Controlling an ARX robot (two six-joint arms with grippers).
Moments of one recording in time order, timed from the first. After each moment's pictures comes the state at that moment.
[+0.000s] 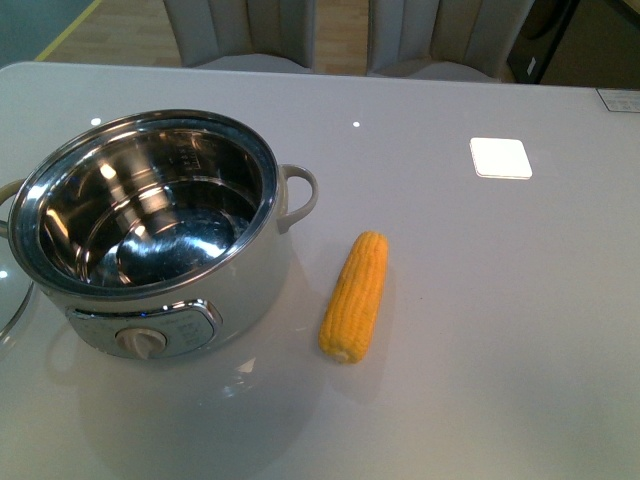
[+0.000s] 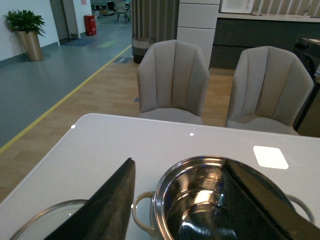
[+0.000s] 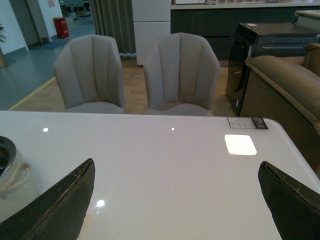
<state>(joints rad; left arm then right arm) 0.00 0.59 0.09 0.50 0.00 -0.02 0.00 0.00 0.02 0.00 0.00 0.00</state>
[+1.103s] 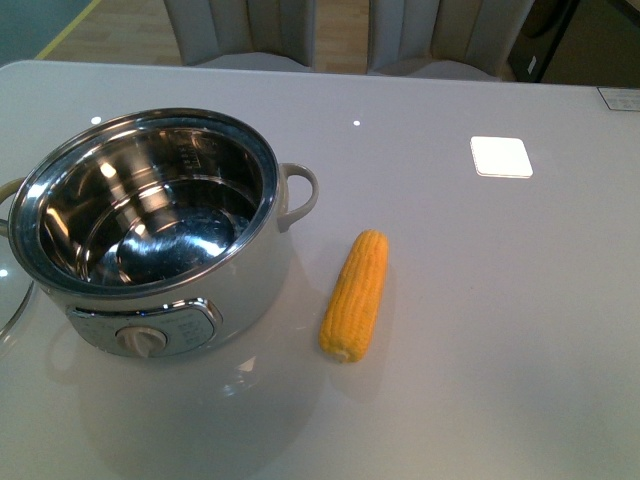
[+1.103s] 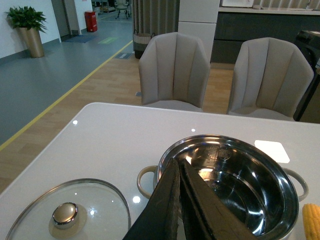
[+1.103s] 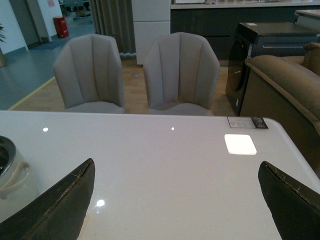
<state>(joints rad) 0.00 0.06 0.01 0.03 0.00 -0.01 0.00 0.00 0.02 0.00 0.00 0.00</state>
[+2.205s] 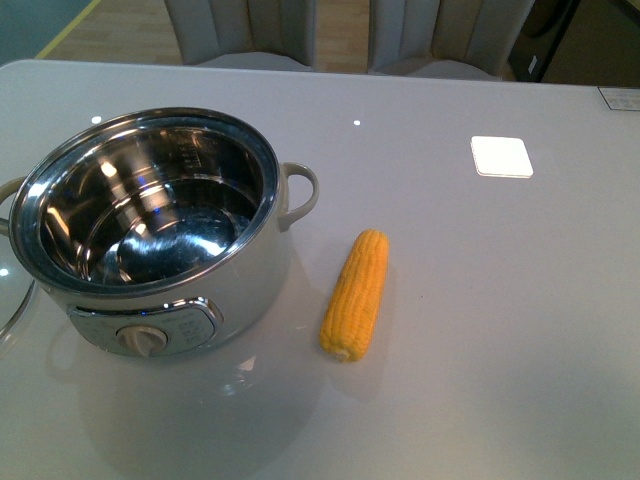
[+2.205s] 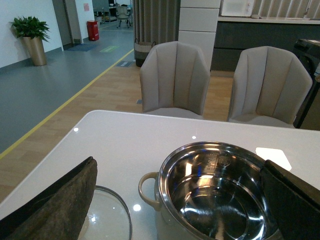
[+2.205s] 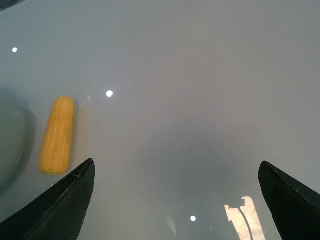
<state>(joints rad) 0.00 0.01 0.01 0.00 0.00 -0.01 0.13 0.52 0.23 -0.34 0.17 0.42</state>
